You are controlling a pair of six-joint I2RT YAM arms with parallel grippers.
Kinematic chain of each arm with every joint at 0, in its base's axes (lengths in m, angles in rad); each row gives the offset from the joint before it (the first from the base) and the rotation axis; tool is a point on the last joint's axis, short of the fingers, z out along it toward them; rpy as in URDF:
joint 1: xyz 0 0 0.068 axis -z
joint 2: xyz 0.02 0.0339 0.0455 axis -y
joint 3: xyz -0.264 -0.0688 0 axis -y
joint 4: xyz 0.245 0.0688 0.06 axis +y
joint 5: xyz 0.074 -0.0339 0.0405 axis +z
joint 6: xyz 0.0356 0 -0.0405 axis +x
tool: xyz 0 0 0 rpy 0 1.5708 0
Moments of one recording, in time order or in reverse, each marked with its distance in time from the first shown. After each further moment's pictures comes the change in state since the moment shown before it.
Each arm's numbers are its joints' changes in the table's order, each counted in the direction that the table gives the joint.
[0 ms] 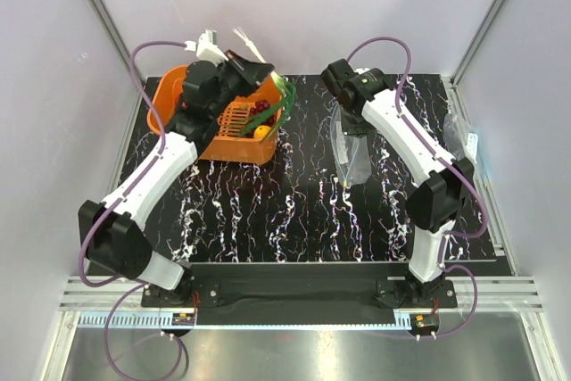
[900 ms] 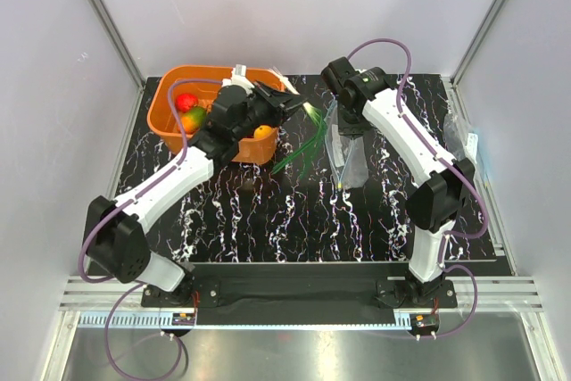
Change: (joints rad) left arm 0.175 0.016 -0.156 -0.030 -0.049 -0.465; right arm 0.001 0.000 0.015 -0.002 0.103 0.013
